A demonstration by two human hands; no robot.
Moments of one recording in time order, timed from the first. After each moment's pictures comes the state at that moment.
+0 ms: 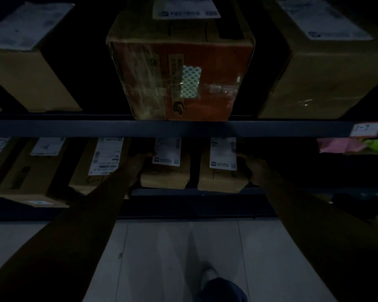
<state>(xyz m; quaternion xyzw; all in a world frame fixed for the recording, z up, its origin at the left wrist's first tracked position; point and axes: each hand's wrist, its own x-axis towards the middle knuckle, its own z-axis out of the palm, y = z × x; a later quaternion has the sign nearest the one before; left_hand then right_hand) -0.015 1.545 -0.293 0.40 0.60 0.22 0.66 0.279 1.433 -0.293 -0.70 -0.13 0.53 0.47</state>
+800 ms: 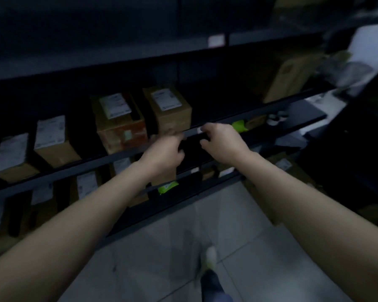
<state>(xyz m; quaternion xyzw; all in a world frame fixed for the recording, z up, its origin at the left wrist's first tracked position) 0.049 1.292 0.082 0.95 0.23 0.06 0.19 0.167 1.172 0.113 -0.86 -0.46 0.07 0.20</state>
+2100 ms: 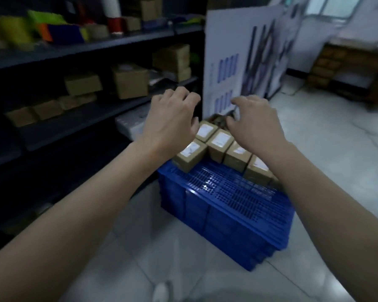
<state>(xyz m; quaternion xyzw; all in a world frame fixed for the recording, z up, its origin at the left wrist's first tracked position) 0.101 0.278 0.256 0.70 -0.67 0.15 0.20 -0.052 0.200 0.250 -0.84 0.50 -0.22 -0.01</state>
